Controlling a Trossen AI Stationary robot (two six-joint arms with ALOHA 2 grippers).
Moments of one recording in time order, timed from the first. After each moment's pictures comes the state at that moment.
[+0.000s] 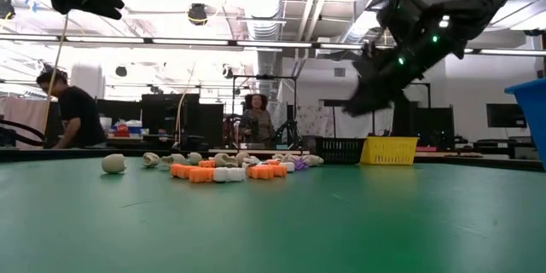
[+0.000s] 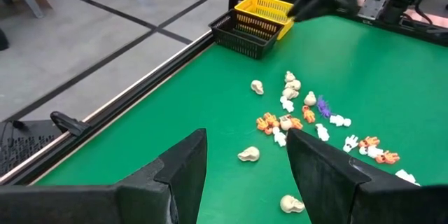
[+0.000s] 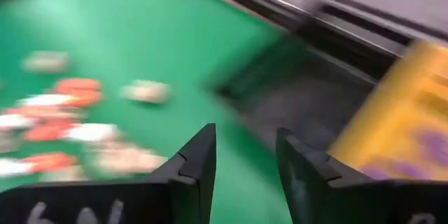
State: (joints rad) left arm -0.38 0.49 0.78 -0.86 -0.84 -0.51; right arm -0.40 1.26 0.54 0.21 0.15 0.29
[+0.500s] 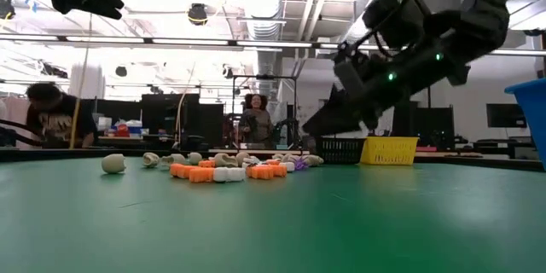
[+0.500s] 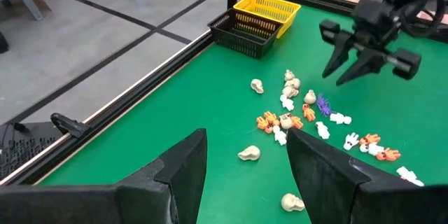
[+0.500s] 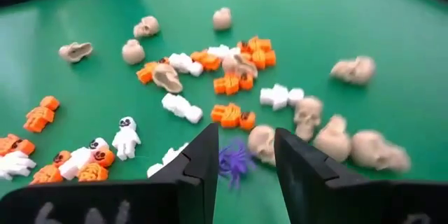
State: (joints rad) left arm -0.38 0.49 0.78 -0.86 -0.83 -0.50; right arm 0.01 1.65 0.54 0.68 0.29 0.32
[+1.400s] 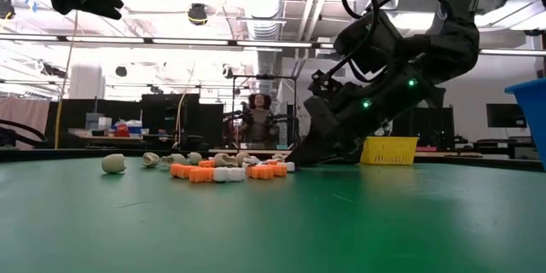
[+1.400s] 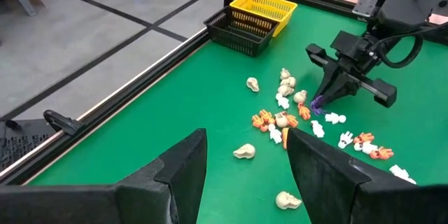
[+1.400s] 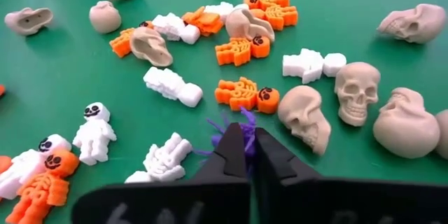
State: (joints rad) left arm -0.38 0.49 0.78 -0.86 -0.82 -0.51; right arm 0.01 1.86 0.68 0.68 0.30 0.37
